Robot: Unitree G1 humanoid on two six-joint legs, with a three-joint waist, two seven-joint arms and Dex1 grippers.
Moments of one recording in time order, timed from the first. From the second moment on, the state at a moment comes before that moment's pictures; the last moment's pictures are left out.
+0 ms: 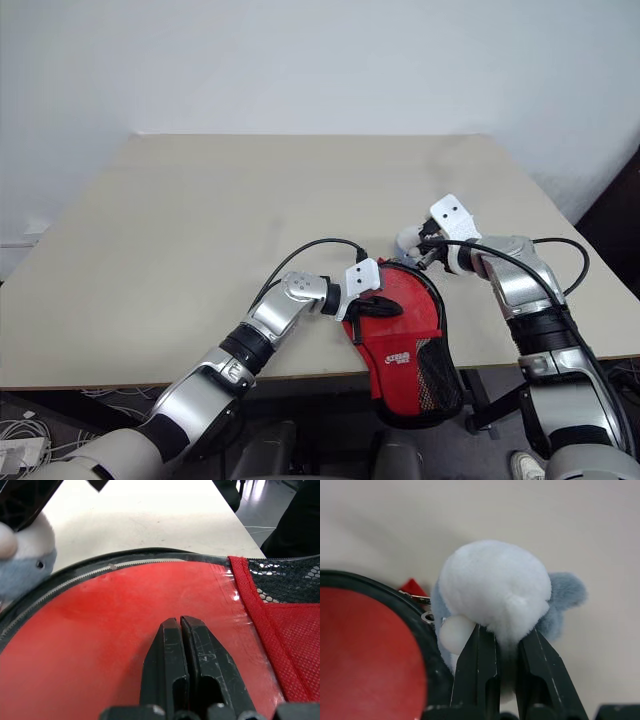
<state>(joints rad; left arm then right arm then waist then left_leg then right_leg) -0.73 -0.01 -0.43 0.64 0.02 0.13 -1.00 -0.65 -0.67 0.17 0.28 0.11 0.66 0.71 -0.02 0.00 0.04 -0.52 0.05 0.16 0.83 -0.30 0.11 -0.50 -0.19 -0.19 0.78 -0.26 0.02</state>
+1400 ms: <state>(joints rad) -0.77 0.00 -0.44 0.69 0.03 0.09 -1.05 0.26 -1.12 -0.28 -0.43 0.25 0.59 1.10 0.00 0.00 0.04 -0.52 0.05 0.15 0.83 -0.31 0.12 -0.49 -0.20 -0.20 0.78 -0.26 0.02</state>
